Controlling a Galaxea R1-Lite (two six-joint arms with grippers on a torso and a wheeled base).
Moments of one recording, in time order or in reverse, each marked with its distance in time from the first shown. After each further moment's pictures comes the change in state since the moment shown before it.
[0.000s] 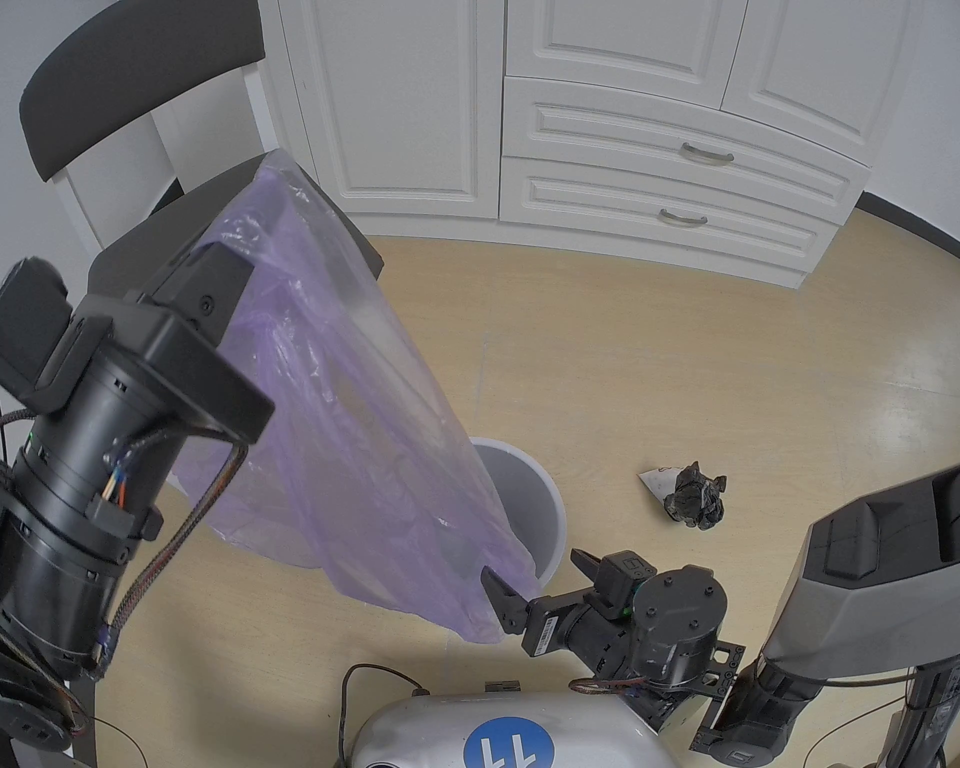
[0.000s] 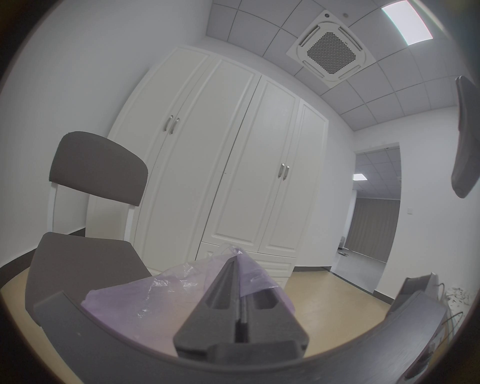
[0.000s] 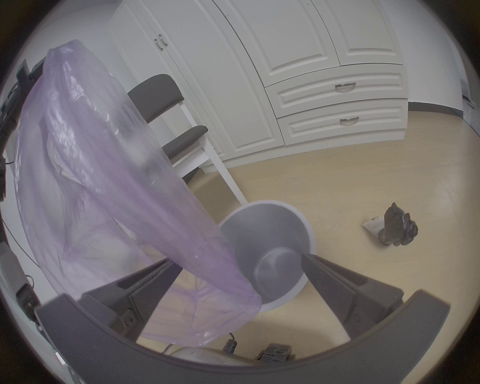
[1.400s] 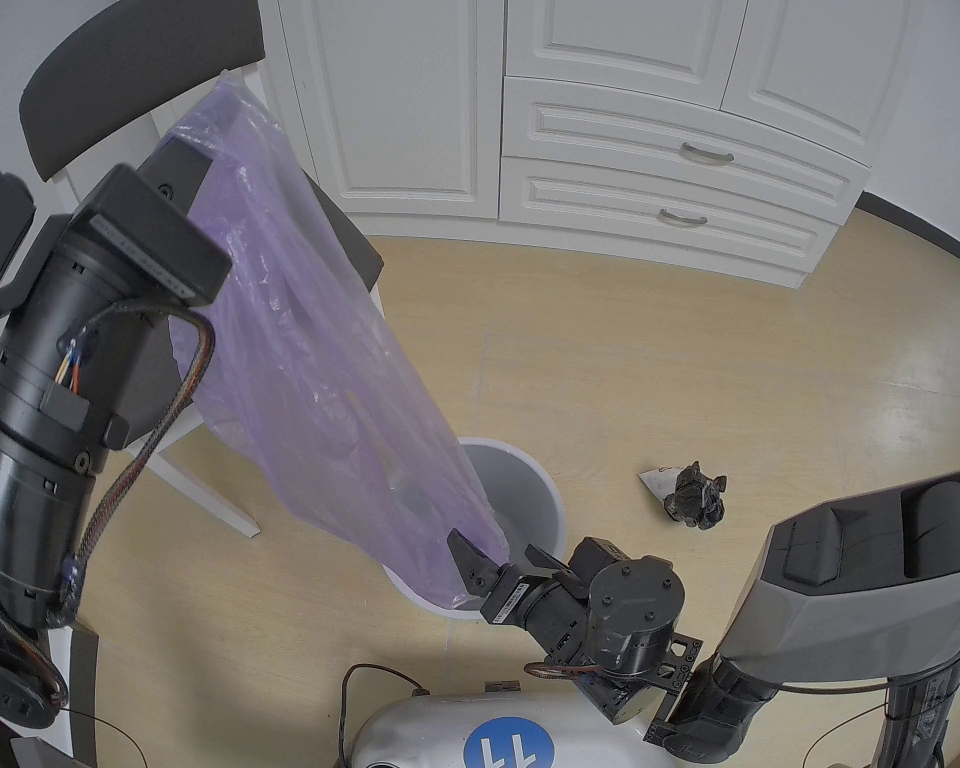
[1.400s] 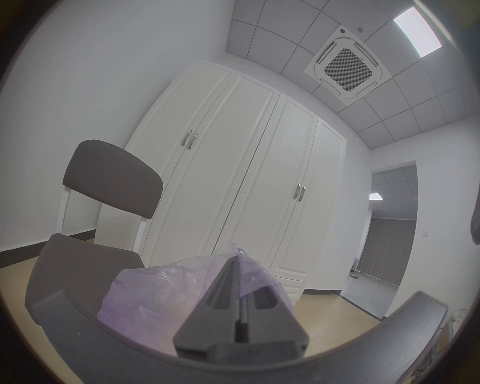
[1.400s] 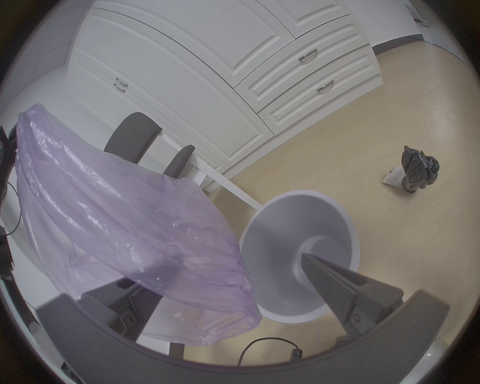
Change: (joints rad) left arm 0.007 0.000 -0.123 -0.005 0.080 -0.021; right arm 0.017 0.076 -0.160 0.000 0.001 0.334
